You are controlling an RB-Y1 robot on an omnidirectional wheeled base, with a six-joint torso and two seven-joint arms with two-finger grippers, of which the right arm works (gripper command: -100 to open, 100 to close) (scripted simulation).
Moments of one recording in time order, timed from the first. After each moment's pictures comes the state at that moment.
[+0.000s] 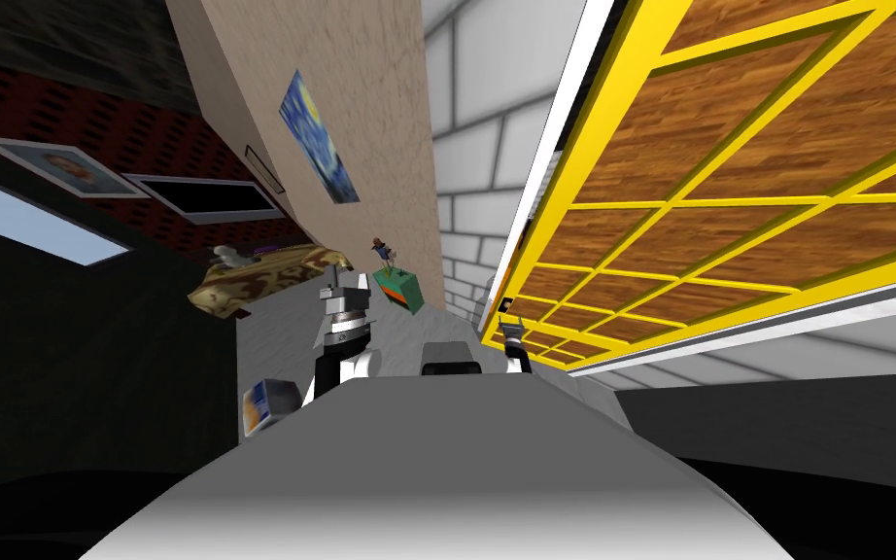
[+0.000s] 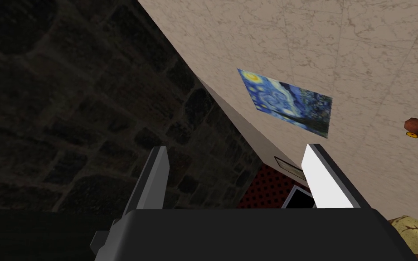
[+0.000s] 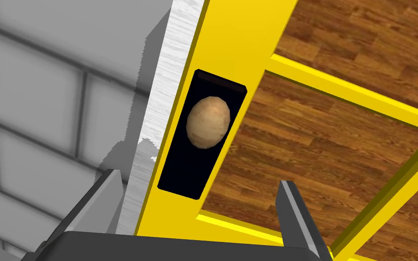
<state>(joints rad) 0.01 -0.24 0.18 -0.74 -0.68 -0.88 -1.07</state>
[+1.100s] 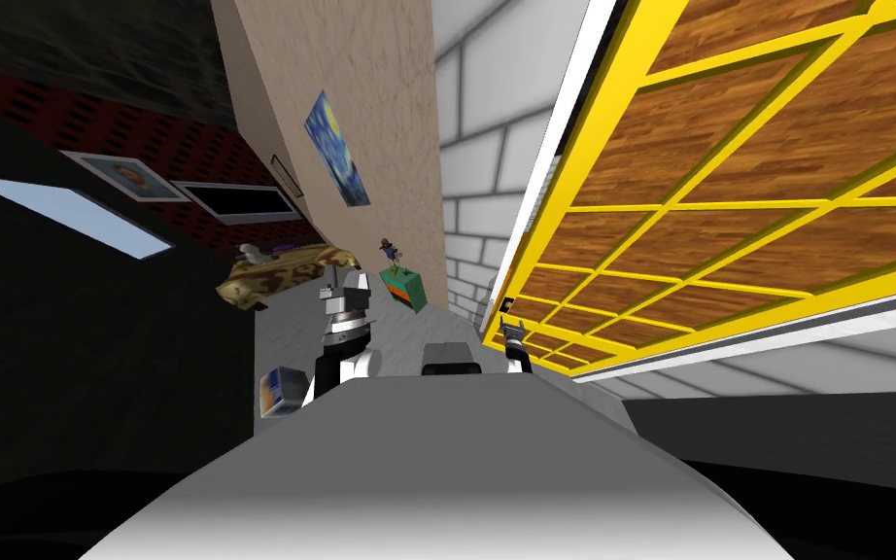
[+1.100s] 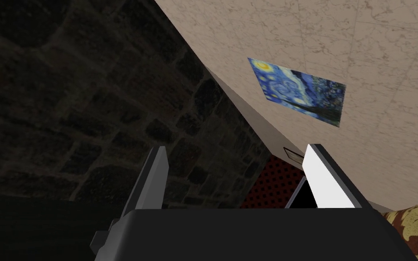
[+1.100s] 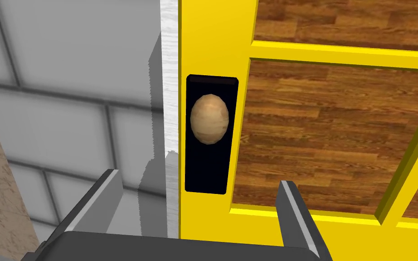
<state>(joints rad) 0.03 -0.25 0.22 -0.76 -0.76 -0.89 -1.30</state>
